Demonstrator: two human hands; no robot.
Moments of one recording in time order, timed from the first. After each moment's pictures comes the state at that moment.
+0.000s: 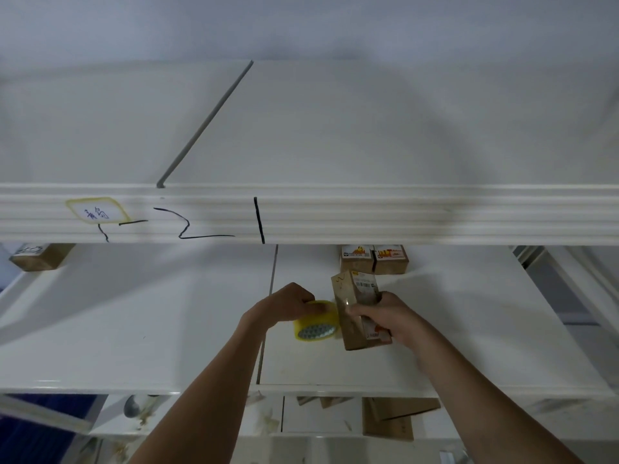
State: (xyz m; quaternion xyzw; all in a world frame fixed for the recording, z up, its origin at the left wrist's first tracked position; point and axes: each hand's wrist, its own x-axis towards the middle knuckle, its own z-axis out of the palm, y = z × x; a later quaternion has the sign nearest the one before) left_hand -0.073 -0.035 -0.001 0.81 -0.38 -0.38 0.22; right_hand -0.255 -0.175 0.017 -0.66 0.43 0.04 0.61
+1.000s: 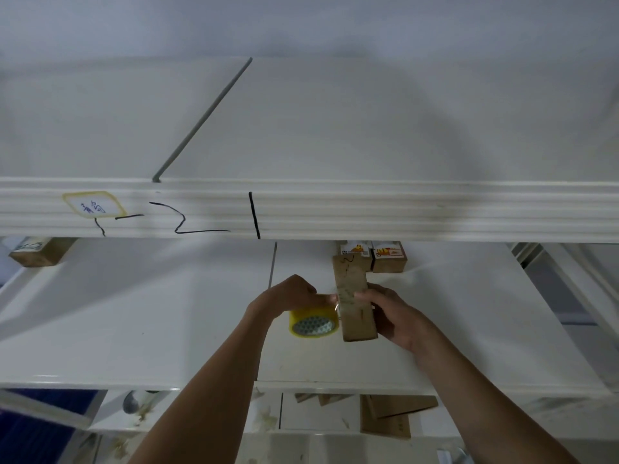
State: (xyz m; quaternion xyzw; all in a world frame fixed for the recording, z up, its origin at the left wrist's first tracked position) left_hand -0.078 -0.048 0.012 0.84 -0.35 -0.38 0.19; right_hand -0.269 -0.172 0.027 -0.53 0.29 -0.03 0.80
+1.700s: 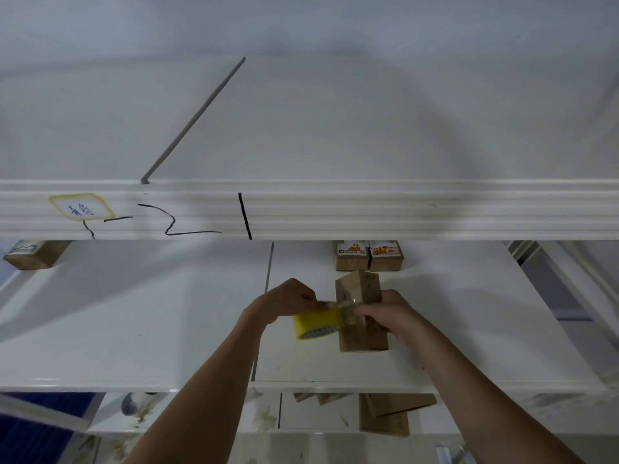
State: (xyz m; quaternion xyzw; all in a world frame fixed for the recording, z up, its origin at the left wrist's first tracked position) left_hand -0.081 -0.040 0.007 0.80 -0.34 -0.41 0.27; right_hand -0.266 -0.183 0.012 -0.69 0.43 0.01 0.59
